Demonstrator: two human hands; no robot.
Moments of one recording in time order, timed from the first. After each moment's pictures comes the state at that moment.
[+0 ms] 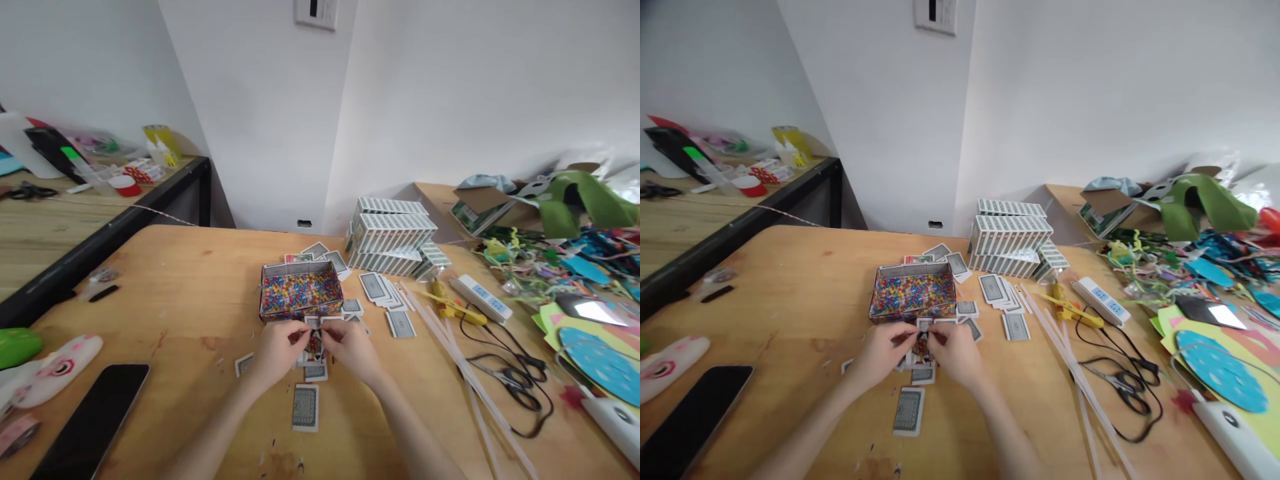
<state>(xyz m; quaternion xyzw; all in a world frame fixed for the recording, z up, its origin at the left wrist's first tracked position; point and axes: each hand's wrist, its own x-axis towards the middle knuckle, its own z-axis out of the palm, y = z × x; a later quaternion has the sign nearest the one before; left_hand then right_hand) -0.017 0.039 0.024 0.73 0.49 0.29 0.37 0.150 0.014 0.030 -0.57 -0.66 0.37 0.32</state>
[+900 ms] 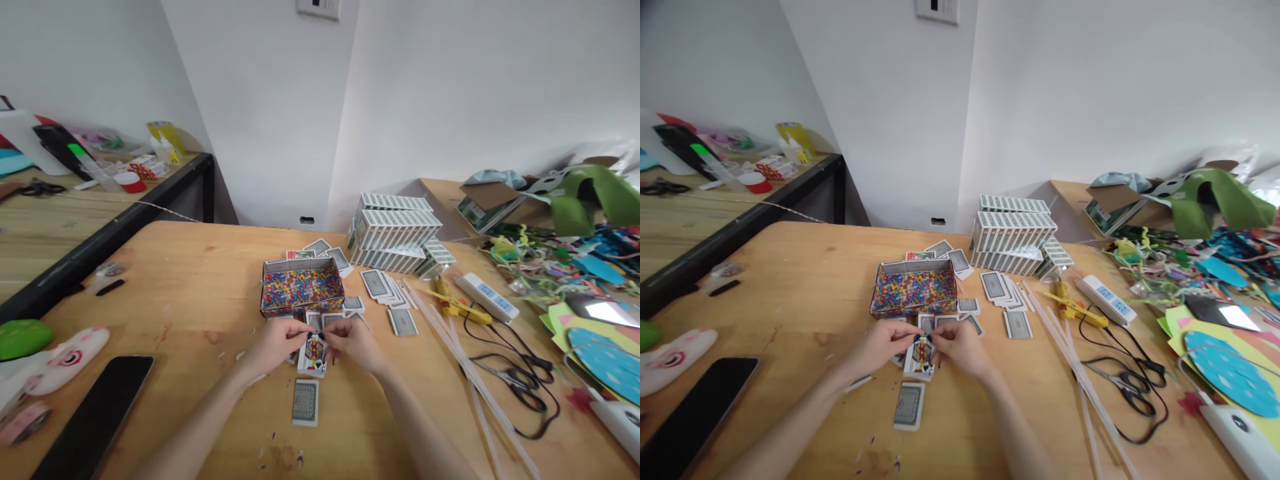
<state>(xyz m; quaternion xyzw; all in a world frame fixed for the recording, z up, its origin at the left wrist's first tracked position) -0.023 0.044 0.020 0.63 0.46 0.23 0.58 0.162 0.020 0.009 -0.51 -0.50 0.62 0.33</state>
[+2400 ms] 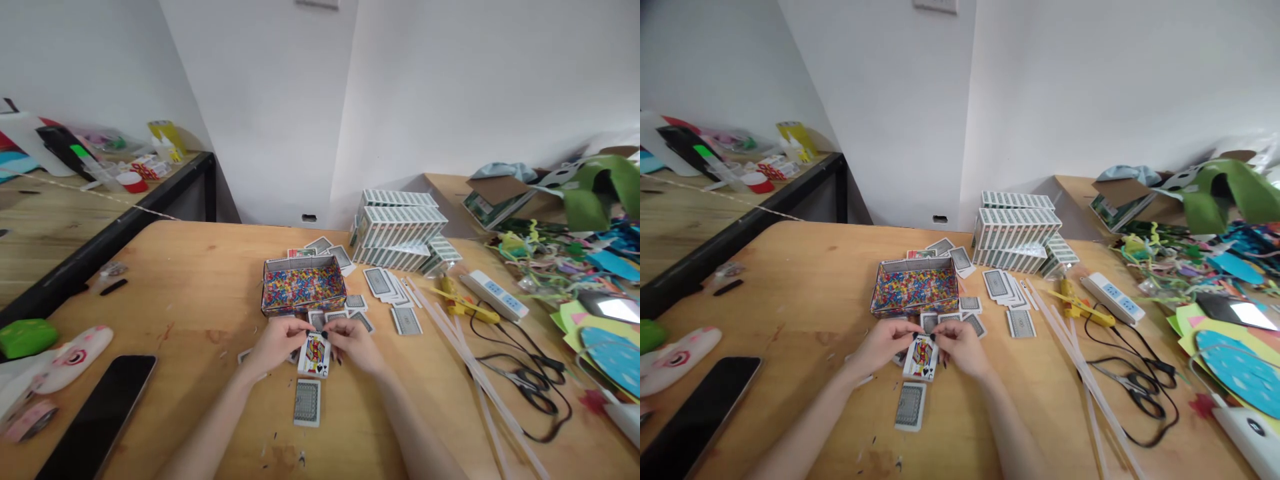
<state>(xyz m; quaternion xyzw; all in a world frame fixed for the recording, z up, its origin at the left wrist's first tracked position) -0.019 0.043 0.010 0.57 0.49 0.24 0.62 0.161 0.019 -0.005 -0.49 -0.49 0.62 0.37</state>
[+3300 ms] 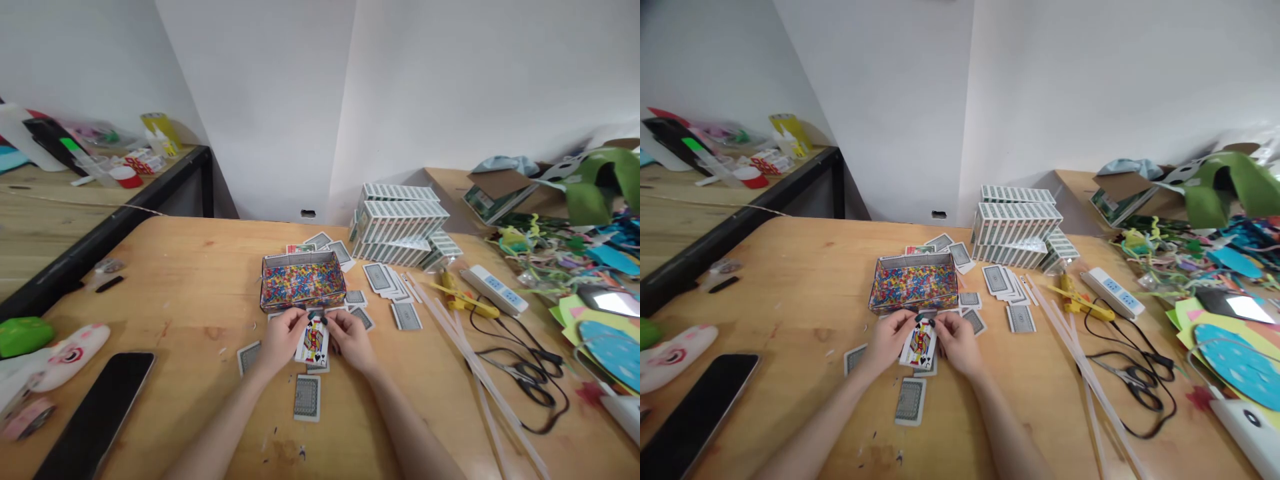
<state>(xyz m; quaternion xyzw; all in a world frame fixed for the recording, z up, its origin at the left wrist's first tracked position) -0.009 0.040 -0.006 0.61 0.52 0.36 0.48 0.147 0.017 -0.011 -0.51 -0.45 0.56 0.47</state>
